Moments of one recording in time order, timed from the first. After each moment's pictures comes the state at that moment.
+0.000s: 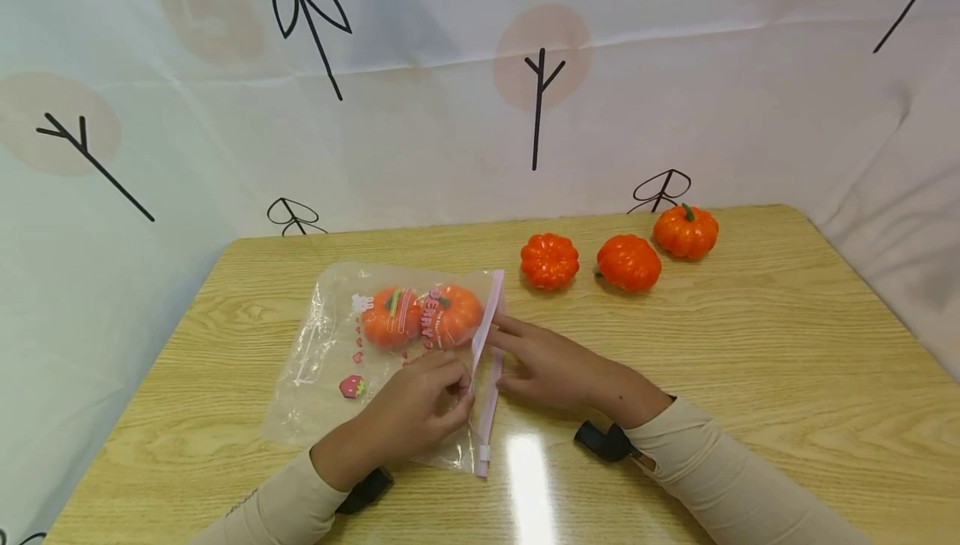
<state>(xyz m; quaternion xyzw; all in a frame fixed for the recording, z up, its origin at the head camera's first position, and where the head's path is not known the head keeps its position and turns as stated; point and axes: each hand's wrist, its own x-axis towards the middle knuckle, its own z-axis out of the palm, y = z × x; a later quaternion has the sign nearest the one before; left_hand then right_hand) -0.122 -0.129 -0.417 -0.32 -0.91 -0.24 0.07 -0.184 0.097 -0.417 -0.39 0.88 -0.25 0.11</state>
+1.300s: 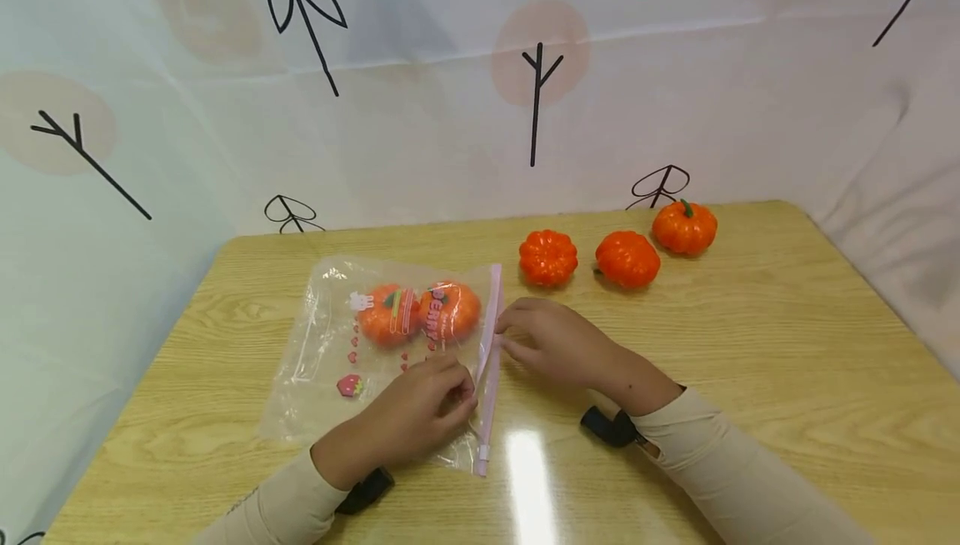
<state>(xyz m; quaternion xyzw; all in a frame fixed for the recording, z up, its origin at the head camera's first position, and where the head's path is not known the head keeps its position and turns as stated) -0.121 -0.129 -0.427 -0.30 -0.93 -0.22 0.00 -0.196 0.104 -0.408 -0.39 0.89 -0.24 -0.01</state>
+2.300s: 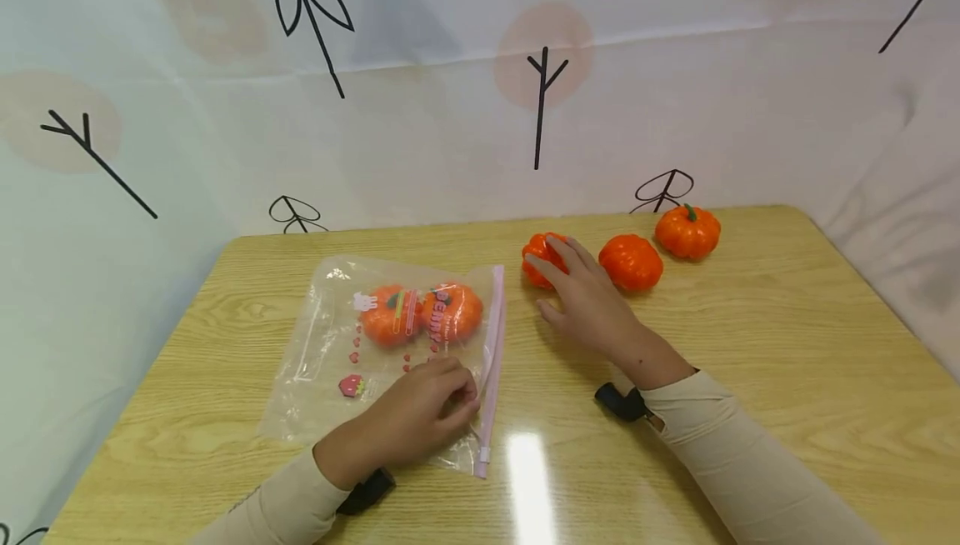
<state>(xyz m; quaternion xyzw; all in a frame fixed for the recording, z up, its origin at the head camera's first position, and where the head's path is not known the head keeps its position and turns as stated) -0.121 -0.130 -0.424 -0.30 -0.93 -0.21 -0.01 -0.231 0.126 -0.406 -0.29 0.93 -0.19 -0.11</state>
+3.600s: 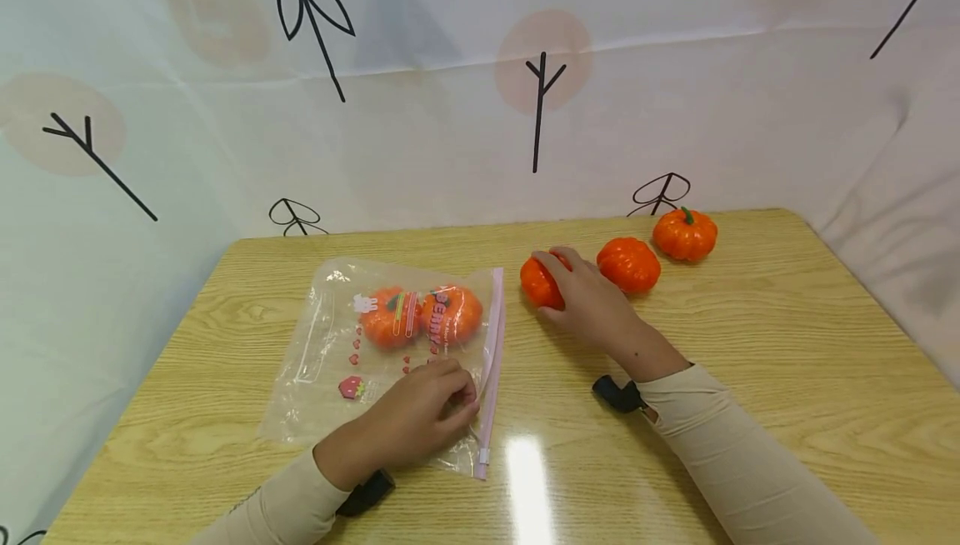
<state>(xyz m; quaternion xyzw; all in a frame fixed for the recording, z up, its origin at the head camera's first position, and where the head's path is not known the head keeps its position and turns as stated) -0.120 -0.130 -0.424 -0.30 -0.93 -0.21 -0.01 -0.235 0.129 -0.400 -0.24 0.95 -0.18 -0.01</state>
